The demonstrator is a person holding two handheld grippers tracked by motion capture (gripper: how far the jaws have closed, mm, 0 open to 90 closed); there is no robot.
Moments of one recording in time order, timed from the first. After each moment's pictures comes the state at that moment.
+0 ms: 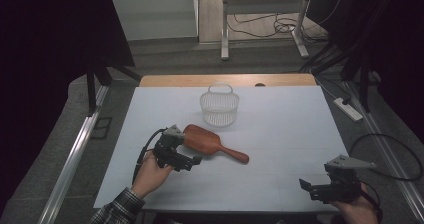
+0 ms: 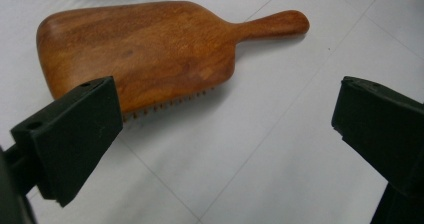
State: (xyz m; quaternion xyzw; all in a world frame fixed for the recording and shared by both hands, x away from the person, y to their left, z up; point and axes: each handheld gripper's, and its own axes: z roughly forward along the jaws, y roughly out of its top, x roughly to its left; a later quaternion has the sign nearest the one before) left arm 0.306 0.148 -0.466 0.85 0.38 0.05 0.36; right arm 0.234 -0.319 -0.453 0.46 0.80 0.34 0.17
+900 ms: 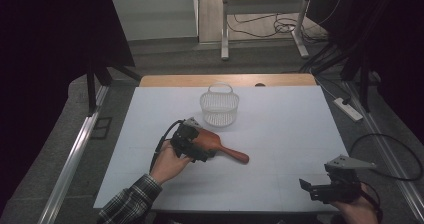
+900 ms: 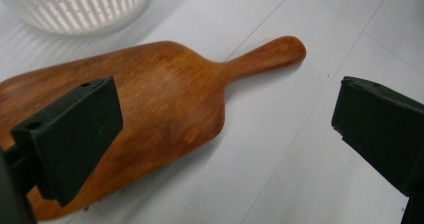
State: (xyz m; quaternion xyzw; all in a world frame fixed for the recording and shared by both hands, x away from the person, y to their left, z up) left arm 0.339 0.108 -0.465 0.86 0.35 0.03 0.36; right arm 0.233 -0.319 -0.452 0.46 0.80 0.34 0.17
